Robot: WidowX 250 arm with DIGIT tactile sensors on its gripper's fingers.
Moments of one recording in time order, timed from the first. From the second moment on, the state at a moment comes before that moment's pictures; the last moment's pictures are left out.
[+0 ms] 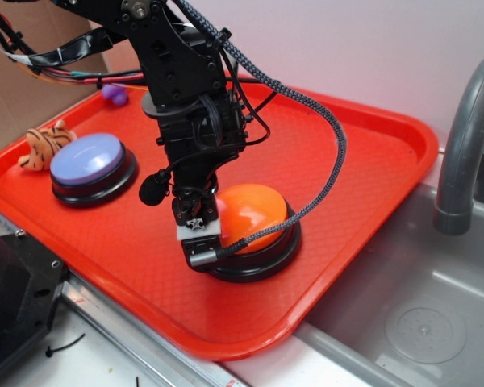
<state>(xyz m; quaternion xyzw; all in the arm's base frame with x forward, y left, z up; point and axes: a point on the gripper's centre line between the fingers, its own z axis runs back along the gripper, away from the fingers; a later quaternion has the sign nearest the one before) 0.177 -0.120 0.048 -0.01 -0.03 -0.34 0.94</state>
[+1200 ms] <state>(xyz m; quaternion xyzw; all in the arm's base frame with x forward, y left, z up) 0.188 -0.111 0.131 -0.02 0.02 -0.27 0.96</state>
